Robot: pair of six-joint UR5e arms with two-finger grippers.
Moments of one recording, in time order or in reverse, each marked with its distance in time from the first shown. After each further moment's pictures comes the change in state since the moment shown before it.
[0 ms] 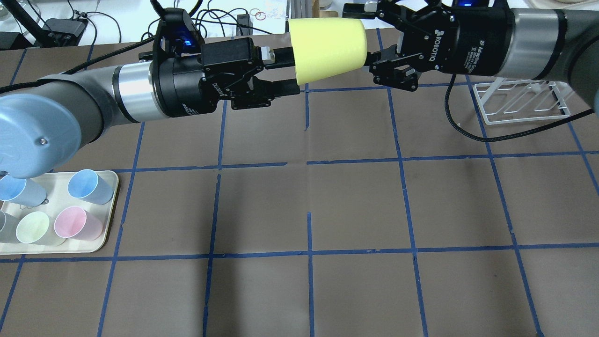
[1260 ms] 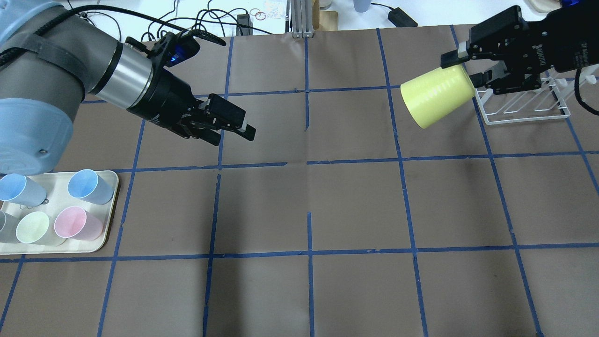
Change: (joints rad) left arm -0.012 0.009 0.071 0.517 1.091 -0.622; right arm -0.209 -0.001 -0.128 -0.098 -0.722 -0.174
